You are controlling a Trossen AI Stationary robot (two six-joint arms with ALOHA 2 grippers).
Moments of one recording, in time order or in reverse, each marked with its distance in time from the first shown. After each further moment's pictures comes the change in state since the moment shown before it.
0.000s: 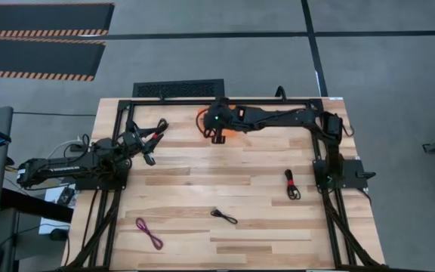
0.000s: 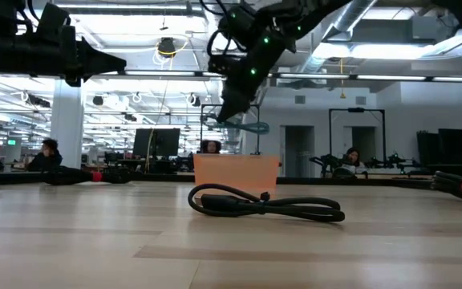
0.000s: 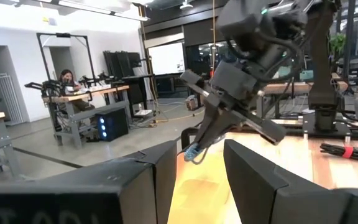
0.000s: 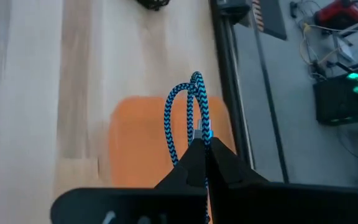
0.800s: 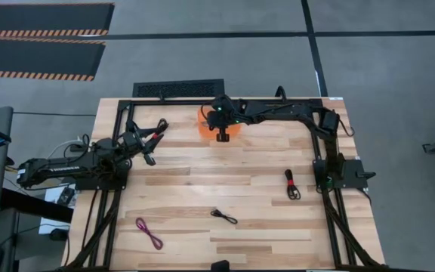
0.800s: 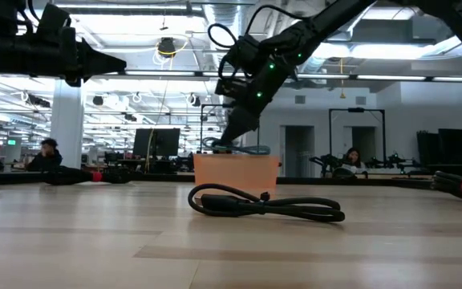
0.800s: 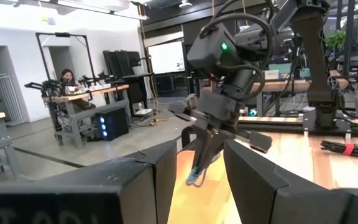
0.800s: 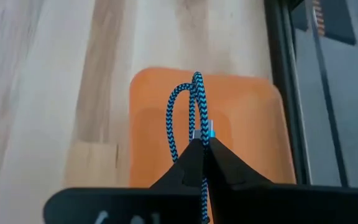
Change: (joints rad) left arm 0.000 0.000 0.000 -0.007 0.001 0.008; right arm -0.109 0.050 -0.055 0.068 -0.292 -0.040
